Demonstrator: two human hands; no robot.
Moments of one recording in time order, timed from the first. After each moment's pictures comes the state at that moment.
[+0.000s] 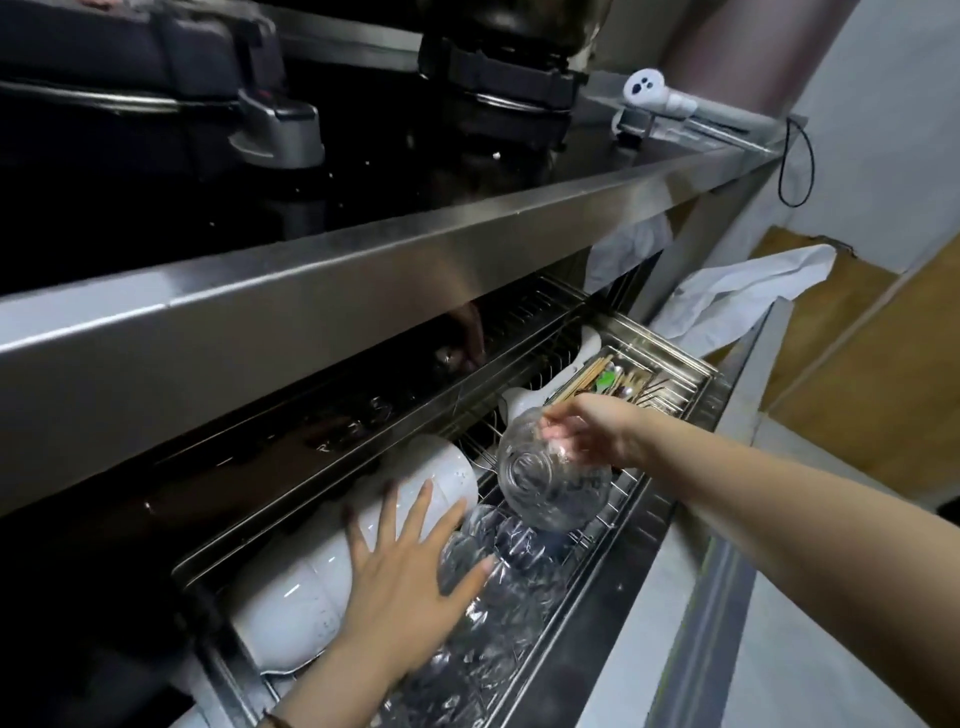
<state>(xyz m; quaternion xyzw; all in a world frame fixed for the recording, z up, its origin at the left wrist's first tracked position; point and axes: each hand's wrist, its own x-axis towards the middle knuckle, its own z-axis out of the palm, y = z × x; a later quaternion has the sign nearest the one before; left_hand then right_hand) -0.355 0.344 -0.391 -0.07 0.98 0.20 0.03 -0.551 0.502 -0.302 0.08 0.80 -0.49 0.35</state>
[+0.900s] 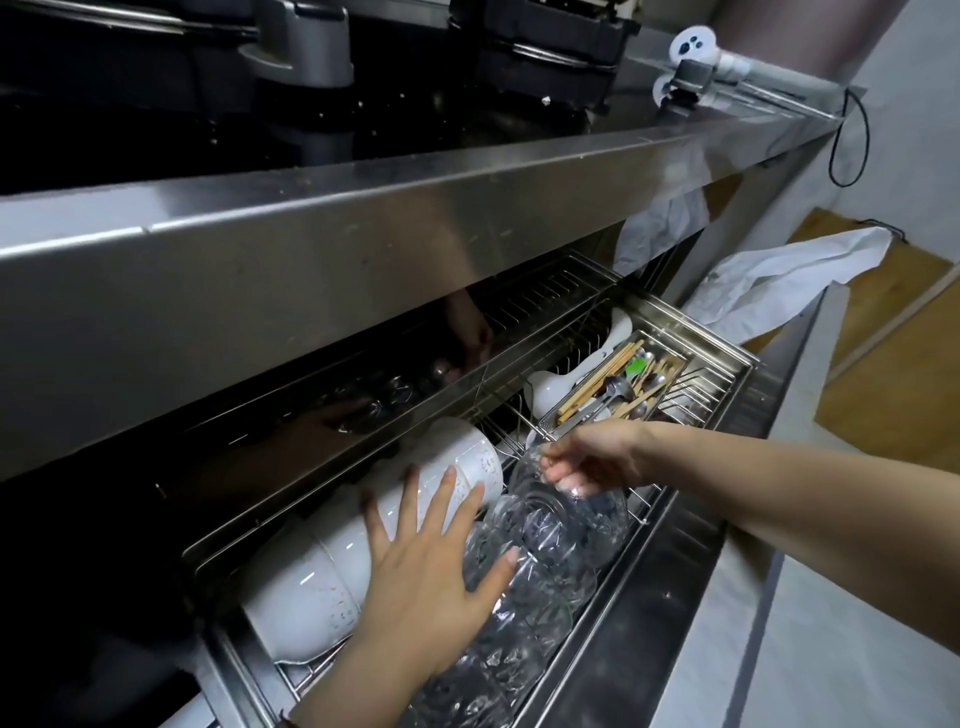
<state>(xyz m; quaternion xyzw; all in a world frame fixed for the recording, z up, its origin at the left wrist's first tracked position) -0.355 0.346 -0.390 -0.08 0.98 0.20 0.04 -0.554 0.488 -0.349 0.06 0.77 -0.41 0.49</state>
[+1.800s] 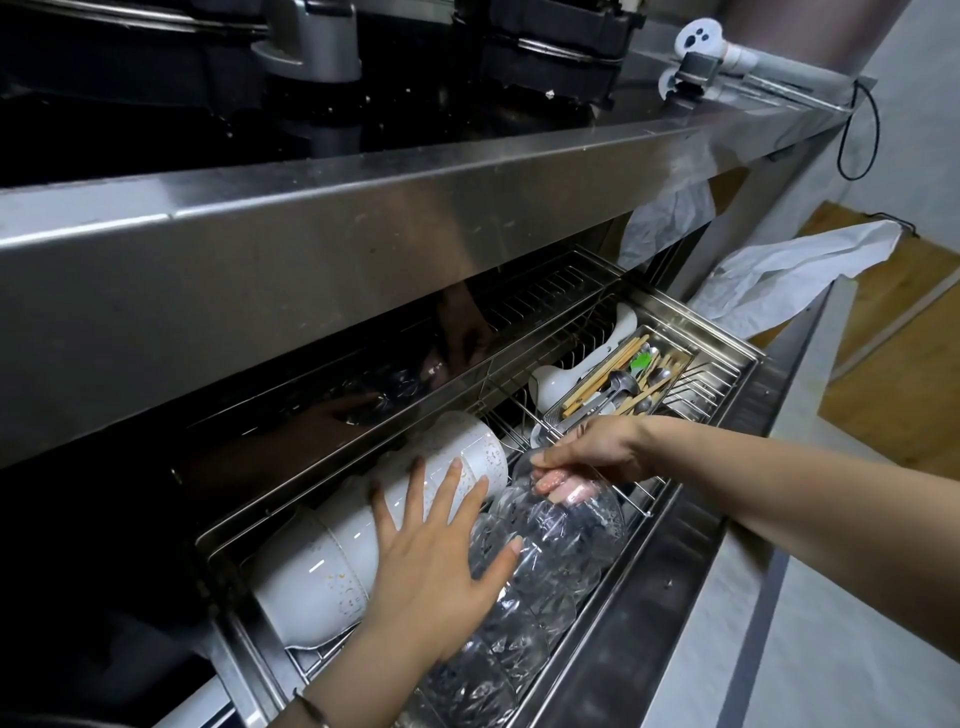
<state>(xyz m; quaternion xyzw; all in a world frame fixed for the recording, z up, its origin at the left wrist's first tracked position) -0.355 0.347 -0.390 -0.08 0.98 0.20 0.04 -0.548 0.482 -0.346 -0.01 0.81 -0.23 0.54</state>
